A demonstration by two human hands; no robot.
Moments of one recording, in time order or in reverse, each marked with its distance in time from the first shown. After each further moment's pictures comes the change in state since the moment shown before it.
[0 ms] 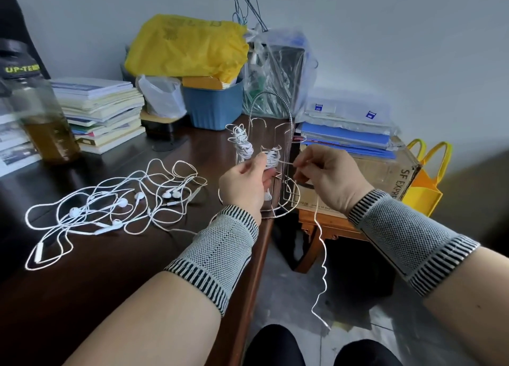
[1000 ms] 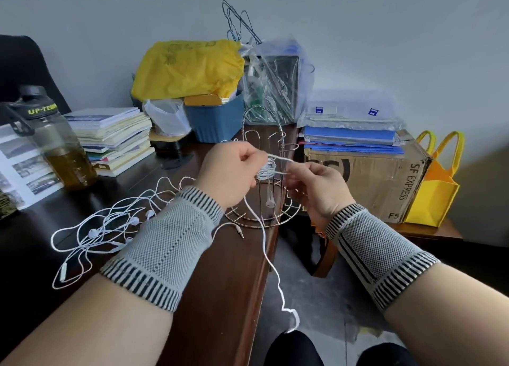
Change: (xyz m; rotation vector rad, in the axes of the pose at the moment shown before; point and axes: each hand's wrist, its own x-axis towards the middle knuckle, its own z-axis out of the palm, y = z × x) left_hand -0.023 0.082 -0.008 1.093 -0.300 0.483; right_hand -0.005 -0.001 0.024 0.943 0.111 0.425
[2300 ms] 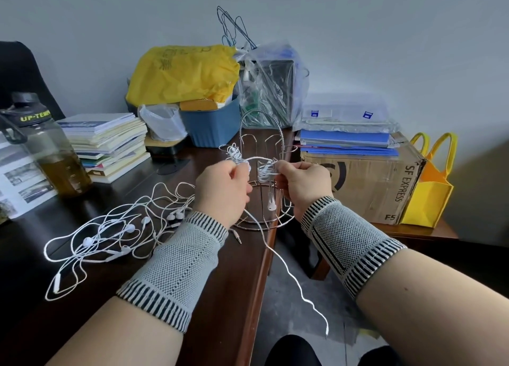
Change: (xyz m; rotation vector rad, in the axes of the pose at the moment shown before) left_hand 0.001 -0.025 0.019 0.018 0.164 -0.117; right_hand 0.019 0.002 0.024 -0.162 0.271 -0.034
